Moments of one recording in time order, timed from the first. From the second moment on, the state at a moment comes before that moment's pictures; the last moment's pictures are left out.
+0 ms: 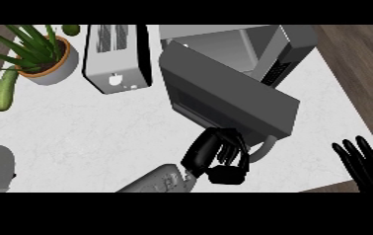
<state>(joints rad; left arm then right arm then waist) -0.57 0.02 -0.99 -1.09 0.29 0.47 -0.21 0.39 -0.38 -0.07 -1.87 -0.46 0.57 -0.43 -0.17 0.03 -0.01</state>
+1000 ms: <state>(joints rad) -0.82 0.00 -0.94 -0.89 0.59 0.56 -0.26 0.38 -0.43 -0.07 -2.01 -0.58 0.51 -0.28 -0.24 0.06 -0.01</state>
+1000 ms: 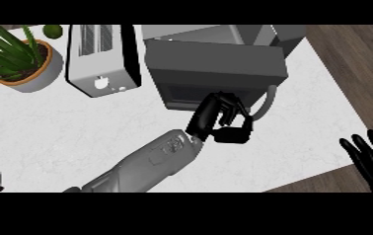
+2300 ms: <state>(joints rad) -0.95 0.00 -0.90 -0.73 0.89 0.52 -0.40 0.34 -0.50 -0.10 -2.08 -0.72 0.54 -0.21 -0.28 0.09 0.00</state>
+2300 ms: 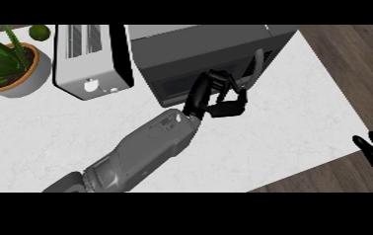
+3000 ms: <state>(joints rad) -0.94 0.00 -0.92 -0.72 0.96 0.56 -0.50 0.33 -0.53 -0.09 -2.12 -0.77 0.57 -0.19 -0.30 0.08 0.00</state>
